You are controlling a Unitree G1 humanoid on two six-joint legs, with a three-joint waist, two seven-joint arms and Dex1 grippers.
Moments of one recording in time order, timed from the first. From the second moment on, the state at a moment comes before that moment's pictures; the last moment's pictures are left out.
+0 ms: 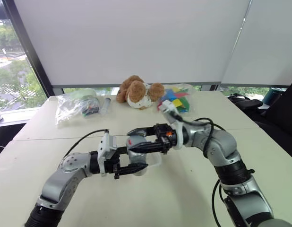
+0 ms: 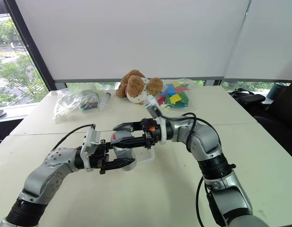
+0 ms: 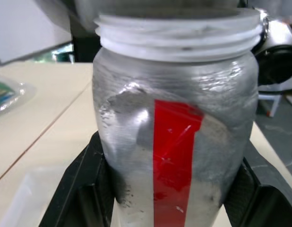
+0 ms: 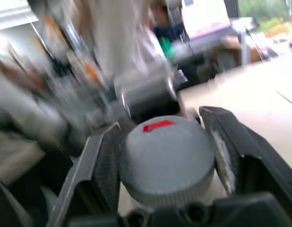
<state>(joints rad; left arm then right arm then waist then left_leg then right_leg) -0.33 0.55 -0.06 -0.26 -0.55 0.32 -1.10 -0.85 -0.37 0.01 -0.10 0.88 0.88 1.11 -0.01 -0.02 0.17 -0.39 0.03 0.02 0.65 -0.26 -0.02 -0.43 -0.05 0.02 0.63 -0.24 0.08</state>
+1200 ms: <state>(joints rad) -0.44 0.65 0.05 -0.10 -0.62 0.41 -1.12 -0.54 -0.59 -0.29 1.07 0.32 -0.35 0.98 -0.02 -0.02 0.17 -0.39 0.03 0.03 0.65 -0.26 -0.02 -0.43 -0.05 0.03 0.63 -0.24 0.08</state>
